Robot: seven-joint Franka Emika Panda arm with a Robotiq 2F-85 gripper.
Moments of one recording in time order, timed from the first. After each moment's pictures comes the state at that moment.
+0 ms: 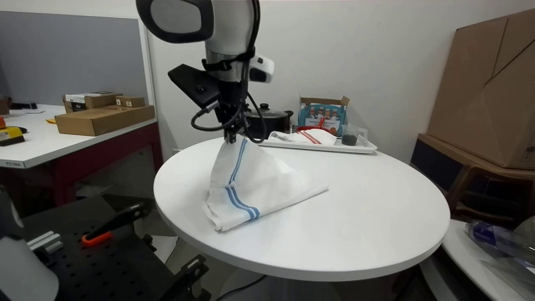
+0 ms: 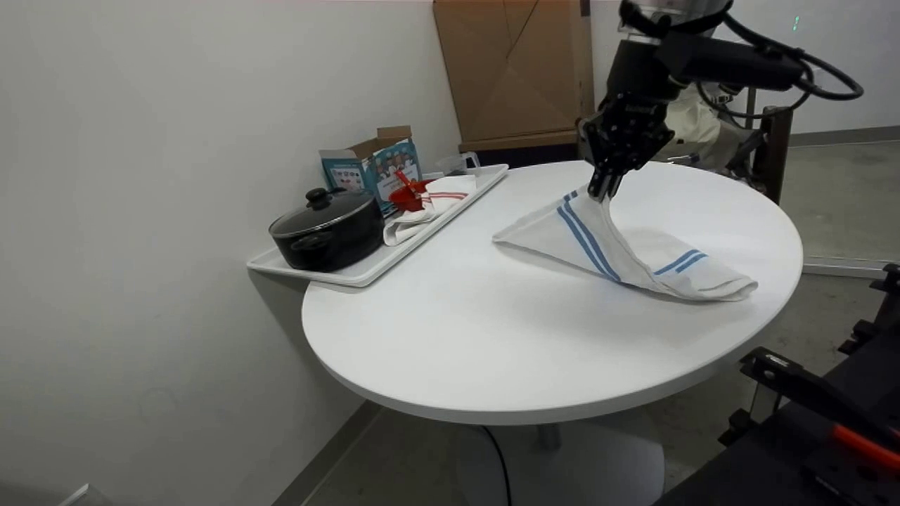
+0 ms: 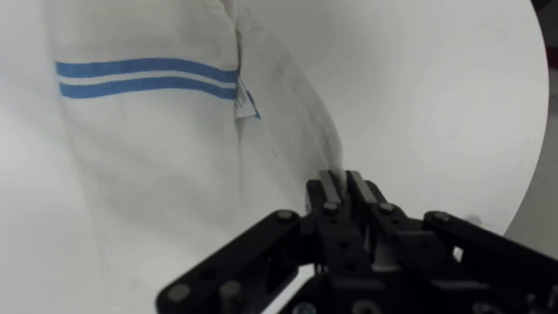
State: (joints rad) arm 0.02 -0.13 0.11 -2.77 0.92 2.82 -0.58
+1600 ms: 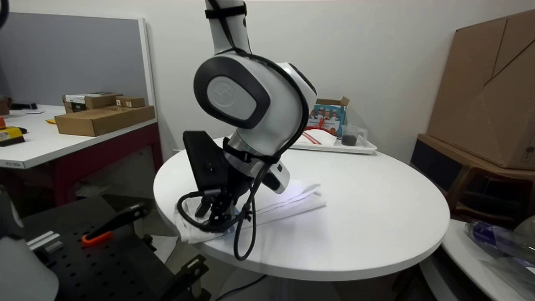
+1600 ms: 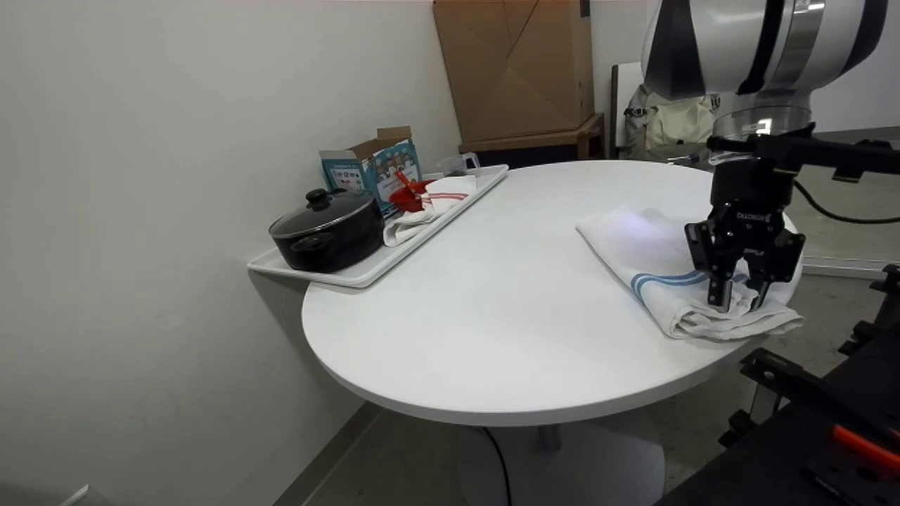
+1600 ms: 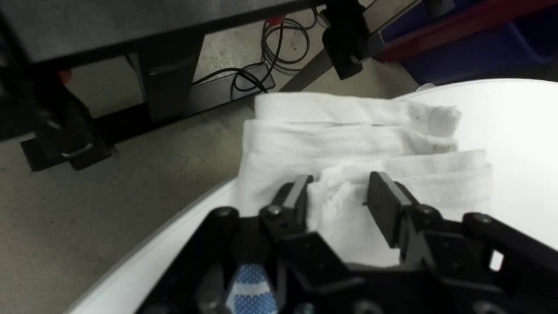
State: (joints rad) arm -0.15 0.30 -0.06 -2.66 0.64 2.47 -0.50
